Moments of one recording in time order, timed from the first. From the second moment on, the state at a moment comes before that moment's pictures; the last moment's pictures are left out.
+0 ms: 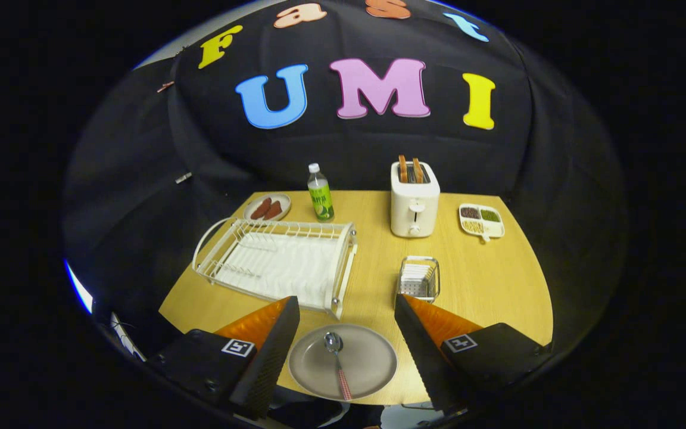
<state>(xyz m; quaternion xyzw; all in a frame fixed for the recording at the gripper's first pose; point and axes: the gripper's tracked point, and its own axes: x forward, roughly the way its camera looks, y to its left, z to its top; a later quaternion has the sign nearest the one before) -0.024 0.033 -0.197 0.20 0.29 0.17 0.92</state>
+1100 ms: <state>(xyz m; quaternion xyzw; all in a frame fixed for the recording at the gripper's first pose) 0.001 -0.045 0.030 0.11 0.04 0.09 0.99</state>
